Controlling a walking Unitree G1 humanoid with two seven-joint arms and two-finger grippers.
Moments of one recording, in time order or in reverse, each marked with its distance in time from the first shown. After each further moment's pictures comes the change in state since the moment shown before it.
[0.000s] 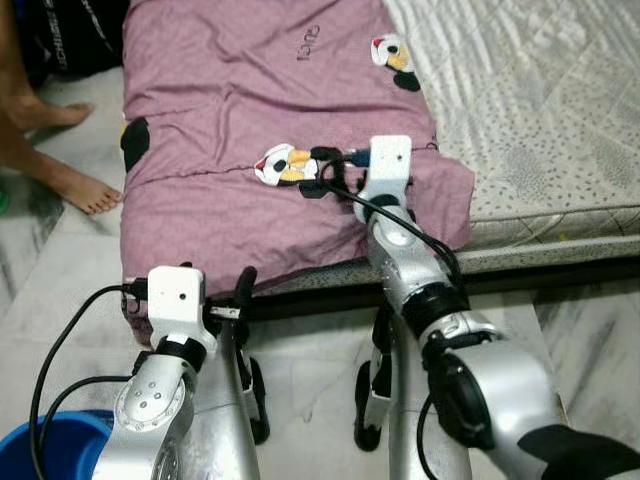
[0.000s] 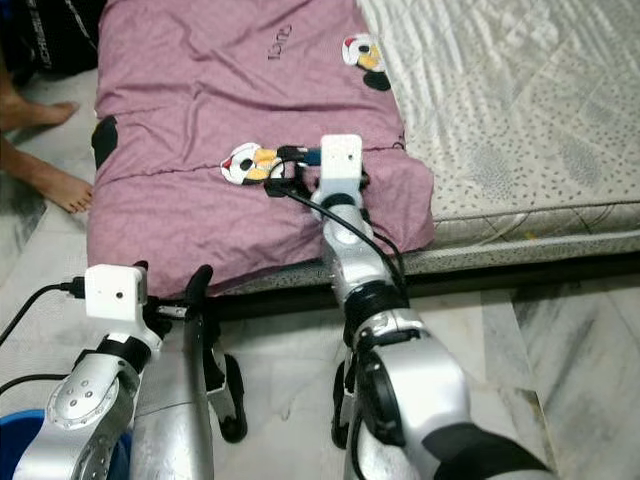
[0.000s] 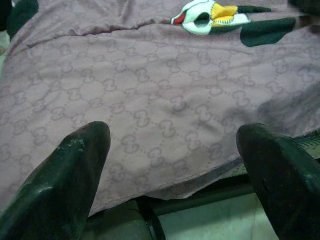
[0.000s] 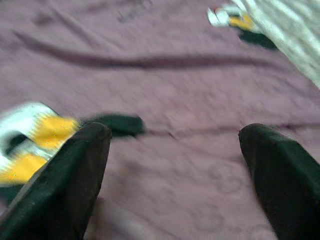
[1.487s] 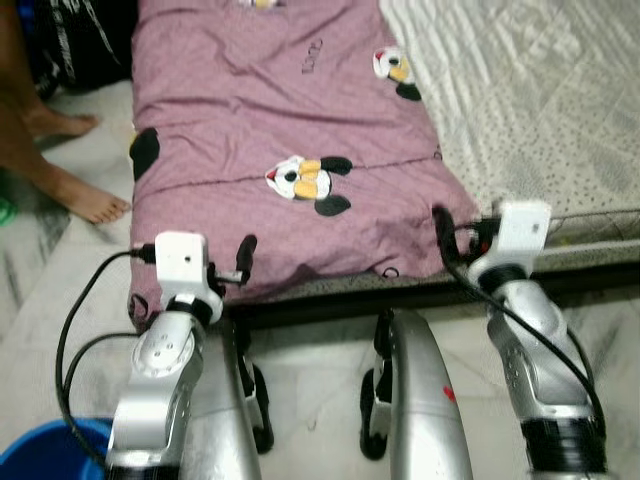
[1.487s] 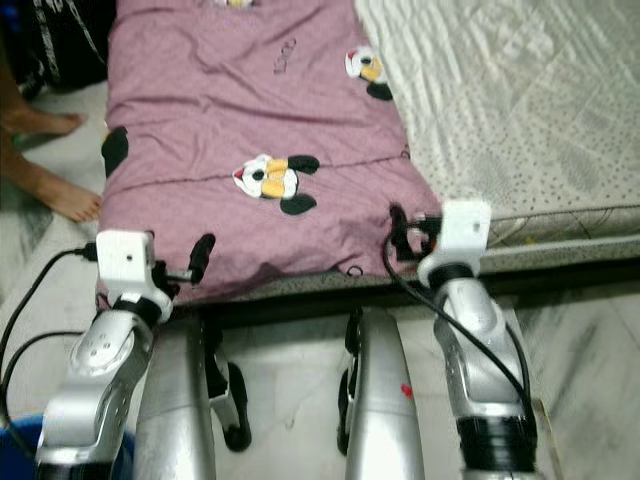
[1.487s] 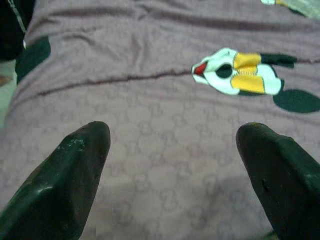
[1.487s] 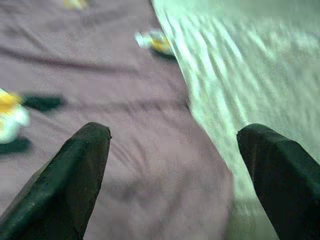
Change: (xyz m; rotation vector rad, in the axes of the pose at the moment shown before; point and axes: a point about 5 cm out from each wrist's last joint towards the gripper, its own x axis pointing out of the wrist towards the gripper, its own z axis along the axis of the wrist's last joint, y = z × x) left arm 0.048 0.010 0.005 -0.018 -0.072 0.019; right arm -0.104 -0.097 0.004 -0.079 -0.124 0.009
